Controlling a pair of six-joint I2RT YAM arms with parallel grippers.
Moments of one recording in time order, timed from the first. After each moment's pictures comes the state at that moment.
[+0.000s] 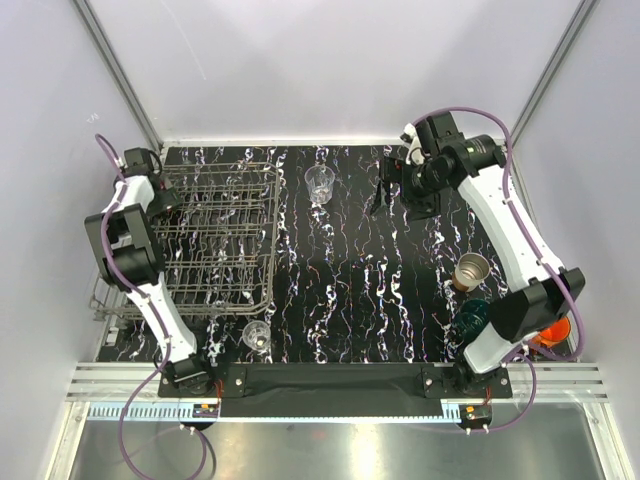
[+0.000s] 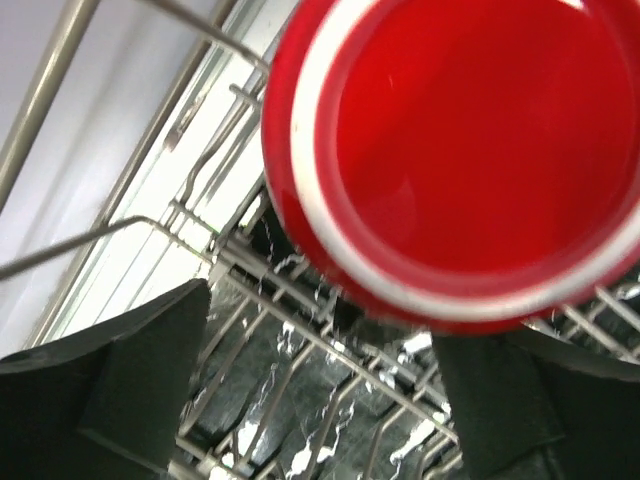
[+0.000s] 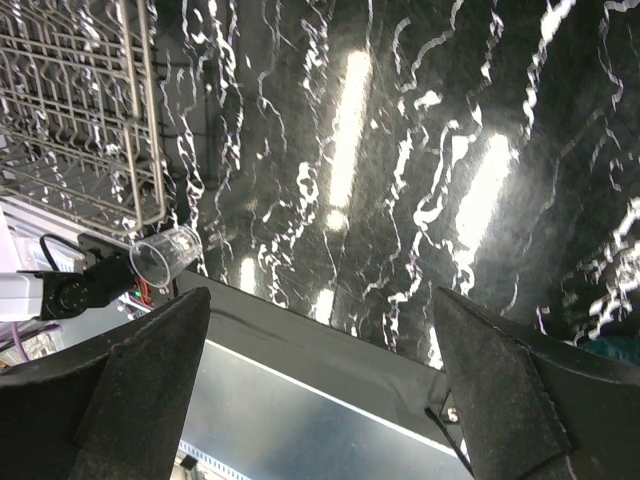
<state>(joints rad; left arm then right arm) 0.33 2.07 1.59 -0.54 -0.23 -0.24 0.36 1.65 1.86 -1.27 -0.29 0.38</state>
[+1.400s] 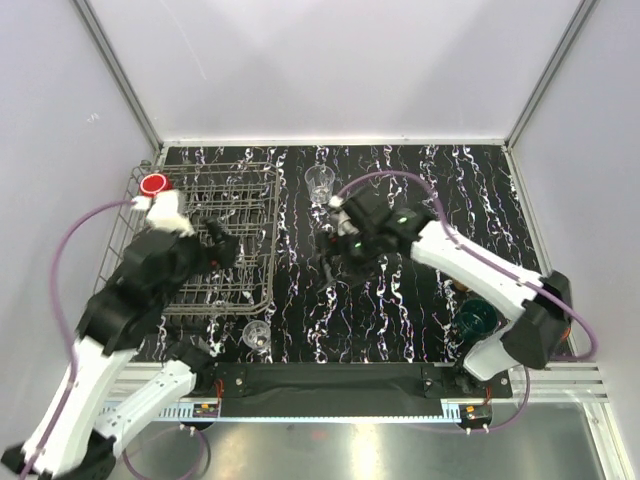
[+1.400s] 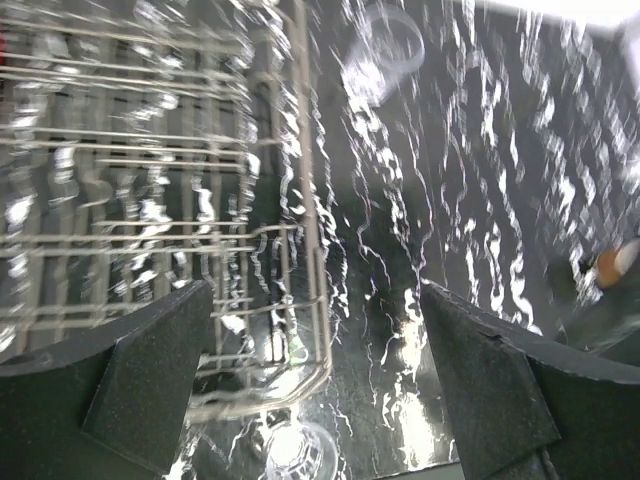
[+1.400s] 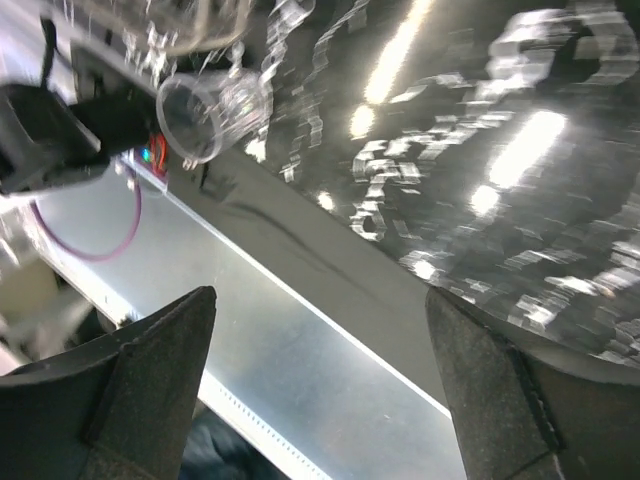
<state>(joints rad) -0.50 0.69 1.10 -0.84 -0.24 -0.45 0.80 1.49 1.40 -0.95 -0.34 0.58</state>
